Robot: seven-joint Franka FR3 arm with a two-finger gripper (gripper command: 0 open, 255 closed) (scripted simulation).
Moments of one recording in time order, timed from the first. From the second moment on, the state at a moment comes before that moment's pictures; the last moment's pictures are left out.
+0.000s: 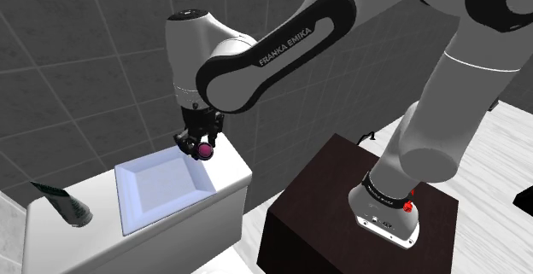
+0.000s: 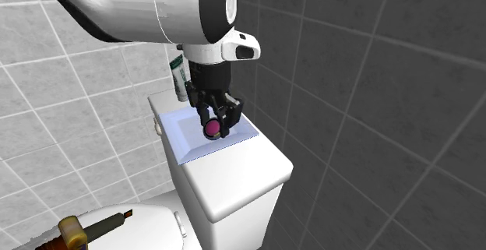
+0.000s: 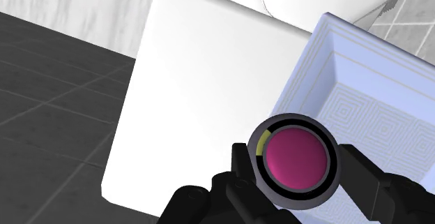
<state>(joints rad) 0.15 0.08 0.48 -2.17 -0.02 2.26 0.57</state>
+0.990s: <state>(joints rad) 0.30 0.47 0.46 -1.75 -0.22 2.18 0.77</state>
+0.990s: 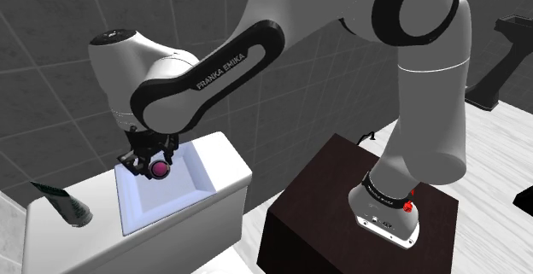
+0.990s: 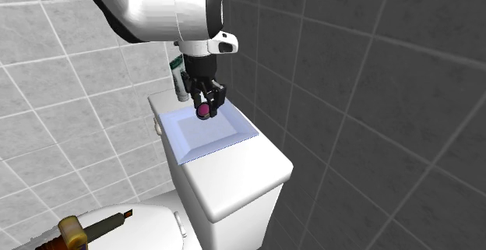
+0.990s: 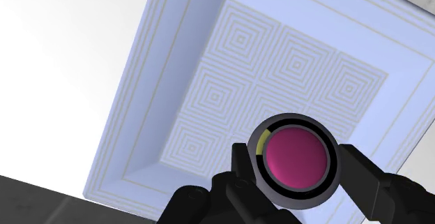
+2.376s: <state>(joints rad) 0.31 0.49 0.45 -1.77 -0.23 2.23 0.78</state>
